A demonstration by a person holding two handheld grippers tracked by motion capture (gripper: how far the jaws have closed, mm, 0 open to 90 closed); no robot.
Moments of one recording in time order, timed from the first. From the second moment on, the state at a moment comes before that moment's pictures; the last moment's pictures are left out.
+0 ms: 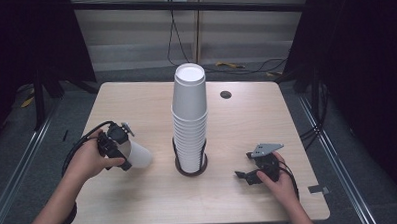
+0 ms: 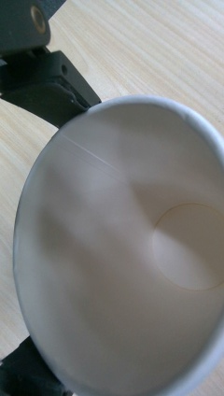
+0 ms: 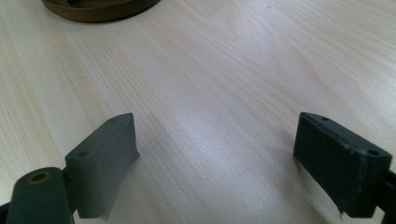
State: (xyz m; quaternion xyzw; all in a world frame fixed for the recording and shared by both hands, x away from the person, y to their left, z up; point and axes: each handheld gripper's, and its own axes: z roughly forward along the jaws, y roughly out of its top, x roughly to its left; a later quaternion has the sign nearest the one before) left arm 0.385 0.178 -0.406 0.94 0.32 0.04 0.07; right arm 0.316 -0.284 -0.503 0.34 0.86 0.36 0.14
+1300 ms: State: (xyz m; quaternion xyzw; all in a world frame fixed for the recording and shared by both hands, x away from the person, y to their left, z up) left arm 0.388 0.172 -0.405 0.94 0.33 0.03 0.09; right arm 0.315 -0.284 -0.503 0.34 0.86 0.36 0.14
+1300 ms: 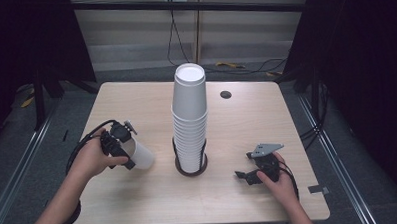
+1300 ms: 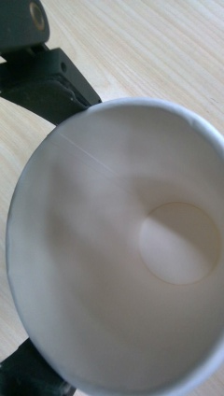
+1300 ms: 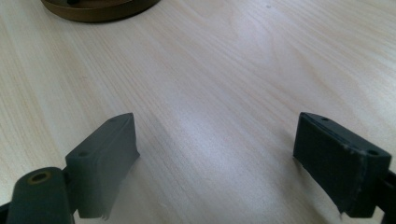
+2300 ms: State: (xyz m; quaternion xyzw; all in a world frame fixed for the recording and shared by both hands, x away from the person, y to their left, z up) left arm 0.384 0.163 -0.424 0.92 0.33 0.05 0.21; right arm 0.315 -0.283 -0.503 0.34 0.86 0.36 0.14
